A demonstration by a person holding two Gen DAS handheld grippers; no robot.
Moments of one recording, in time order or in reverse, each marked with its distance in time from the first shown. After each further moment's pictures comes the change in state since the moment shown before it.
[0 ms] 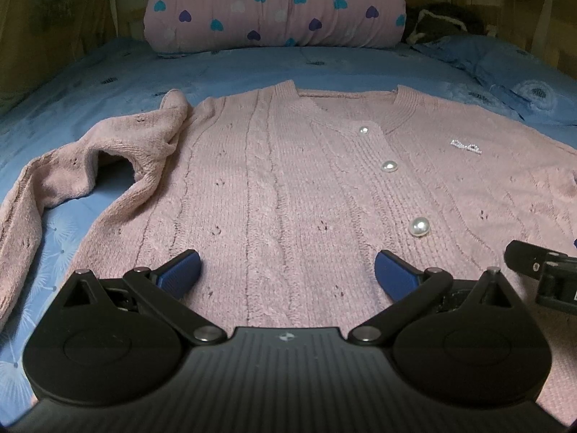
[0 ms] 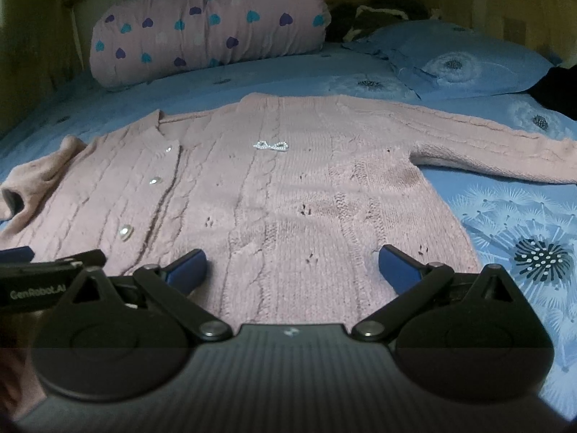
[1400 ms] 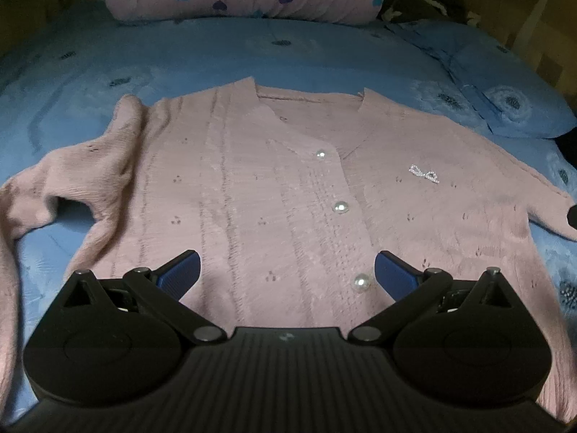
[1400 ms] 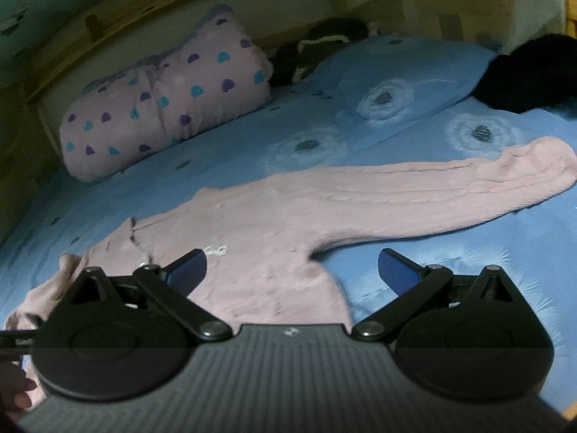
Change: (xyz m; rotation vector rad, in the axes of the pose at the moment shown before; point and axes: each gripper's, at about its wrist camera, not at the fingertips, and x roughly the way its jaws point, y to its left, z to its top) left arm 0.007 -0.004 0.072 -0.032 0.172 -0.154; right arm -0.043 -0.091 0.056 0.262 -0.114 -0.004
